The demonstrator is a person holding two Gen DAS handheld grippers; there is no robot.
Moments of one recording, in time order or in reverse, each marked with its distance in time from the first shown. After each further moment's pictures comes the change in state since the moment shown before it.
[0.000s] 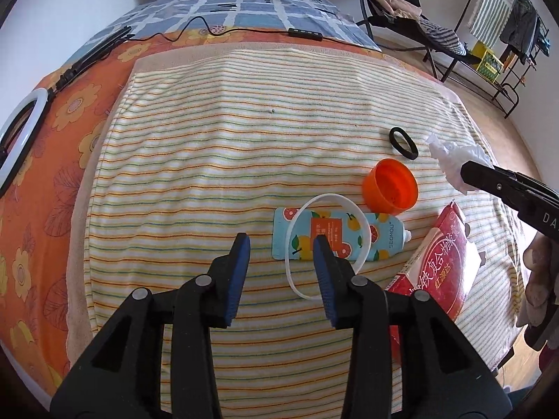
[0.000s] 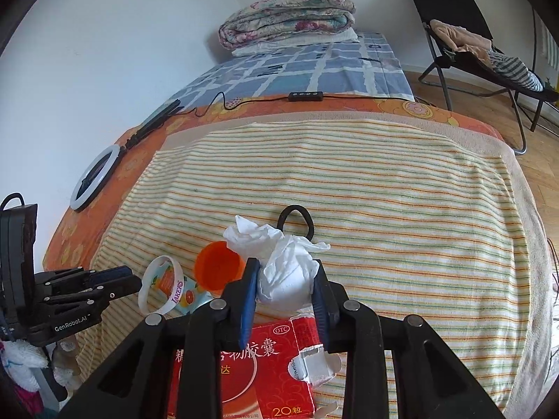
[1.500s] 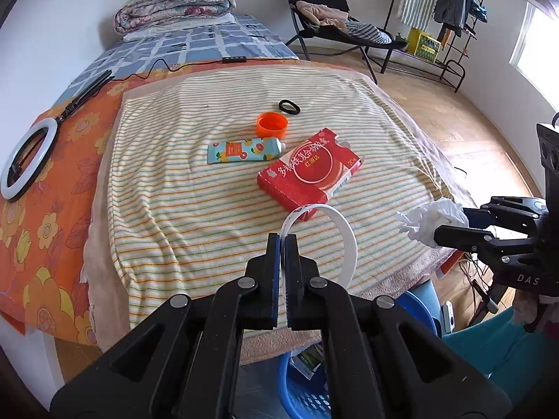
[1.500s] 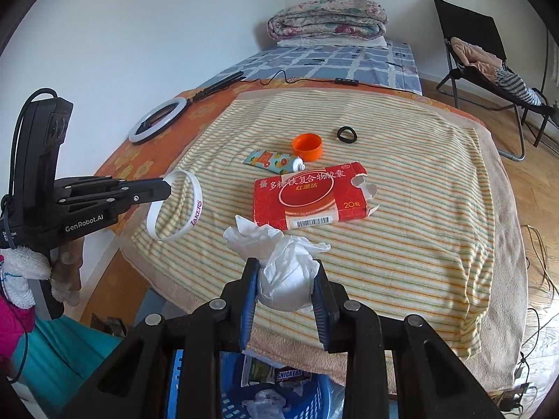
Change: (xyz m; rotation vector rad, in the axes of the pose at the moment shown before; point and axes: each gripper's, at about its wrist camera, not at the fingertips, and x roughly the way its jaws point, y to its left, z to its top) left arm -0.148 -0.053 -0.133 0.187 -0.107 -0.112; right arm -0.143 0.059 -0.146 -0.128 0.031 0.043
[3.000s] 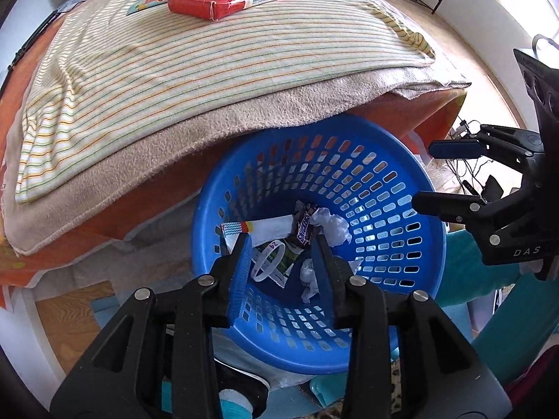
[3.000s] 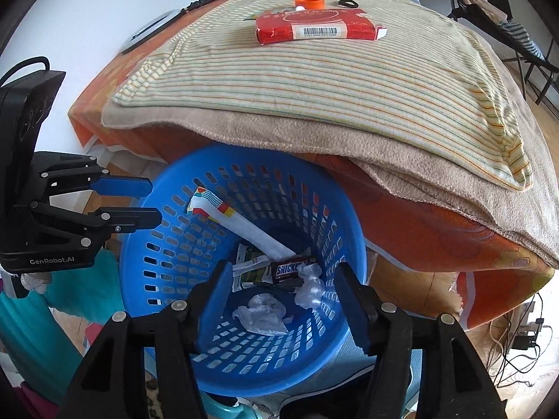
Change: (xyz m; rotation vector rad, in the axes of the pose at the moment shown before) left arm 0.054 -0.058 -0.136 0.096 0.320 -0.082; right arm 0.034 0.016 -0.147 -0.001 0.264 -0.043
